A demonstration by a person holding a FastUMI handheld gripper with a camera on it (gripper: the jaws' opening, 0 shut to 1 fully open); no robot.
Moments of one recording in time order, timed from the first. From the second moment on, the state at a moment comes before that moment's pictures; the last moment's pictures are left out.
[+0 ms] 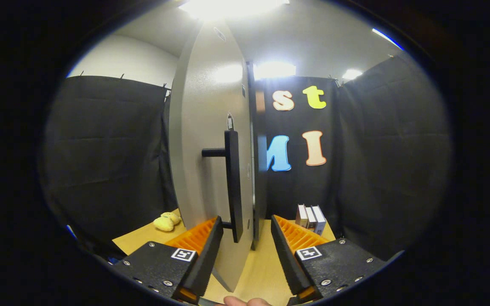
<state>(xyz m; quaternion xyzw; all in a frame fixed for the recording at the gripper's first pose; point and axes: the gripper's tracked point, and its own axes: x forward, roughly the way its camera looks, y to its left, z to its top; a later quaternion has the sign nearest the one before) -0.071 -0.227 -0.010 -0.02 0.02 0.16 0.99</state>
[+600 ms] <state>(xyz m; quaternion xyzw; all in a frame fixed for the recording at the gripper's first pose) -0.135 -0.183 -0.018 0.07 -0.09 0.13 0.98</state>
